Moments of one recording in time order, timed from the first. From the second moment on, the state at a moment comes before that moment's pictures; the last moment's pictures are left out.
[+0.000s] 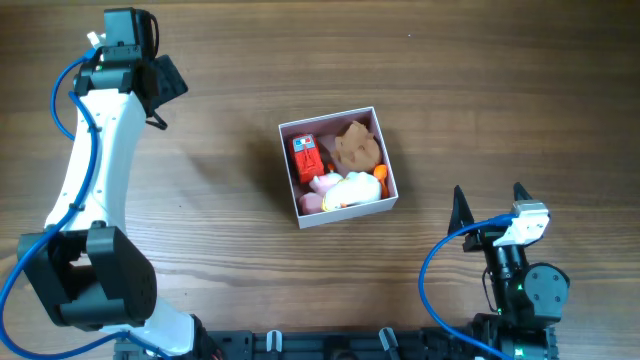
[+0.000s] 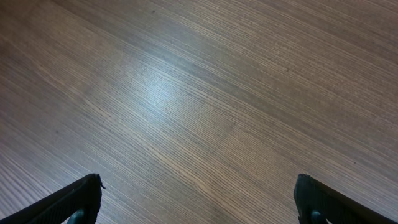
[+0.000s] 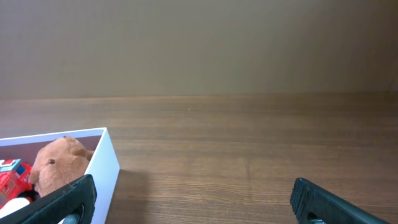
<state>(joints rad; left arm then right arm) 0.05 1.76 1.54 -0.85 -0.35 -0.43 -0.12 0.02 0.06 -0.11 -0.19 0.04</state>
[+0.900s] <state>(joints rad) 0.05 1.76 1.54 -0.78 -0.31 -0.42 -0.12 0.02 0.06 -0.11 -0.19 0.04</state>
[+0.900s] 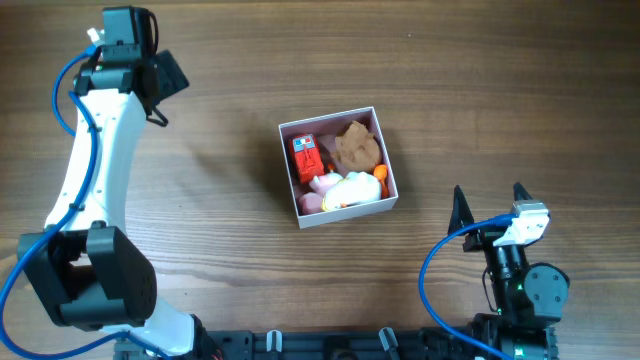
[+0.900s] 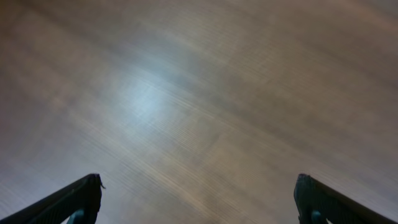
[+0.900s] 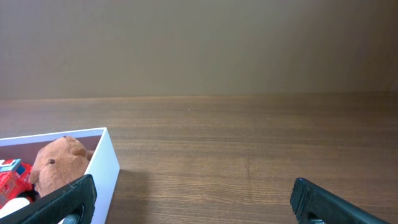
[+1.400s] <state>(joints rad) -0.15 0.99 1.54 -0.88 -0.28 -0.42 -0.12 0.02 0.06 -0.11 -0.19 0.04</state>
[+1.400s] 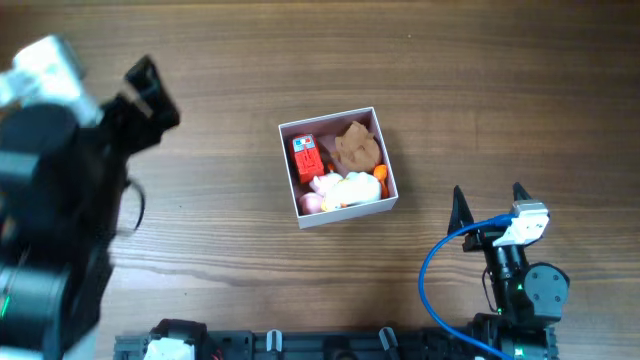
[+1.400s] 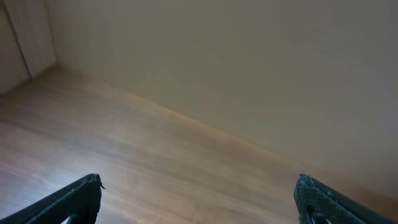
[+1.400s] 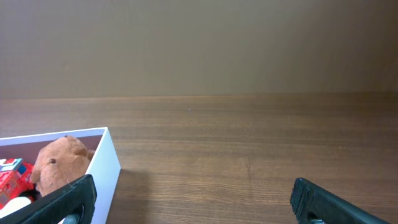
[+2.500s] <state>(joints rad) -0.01 0.02 0.09 0.01 -0.01 -0.43 -0.12 0.02 0.06 -0.11 -0.19 0.03</state>
